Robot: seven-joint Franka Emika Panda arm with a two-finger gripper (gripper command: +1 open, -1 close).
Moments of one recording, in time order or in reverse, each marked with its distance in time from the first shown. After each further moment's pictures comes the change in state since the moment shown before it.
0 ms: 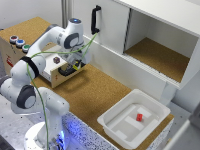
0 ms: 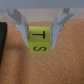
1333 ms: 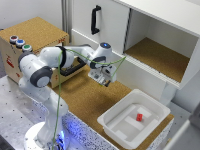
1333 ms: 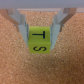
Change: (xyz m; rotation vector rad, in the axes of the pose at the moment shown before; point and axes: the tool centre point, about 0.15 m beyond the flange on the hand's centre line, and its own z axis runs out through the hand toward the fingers) arm 0.133 0.089 0.188 -0.015 -0.013 -0.210
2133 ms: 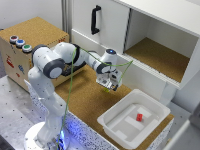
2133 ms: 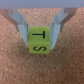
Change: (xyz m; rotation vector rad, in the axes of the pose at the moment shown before) arm 0.032 0.025 0.040 -0.023 -0.033 0.078
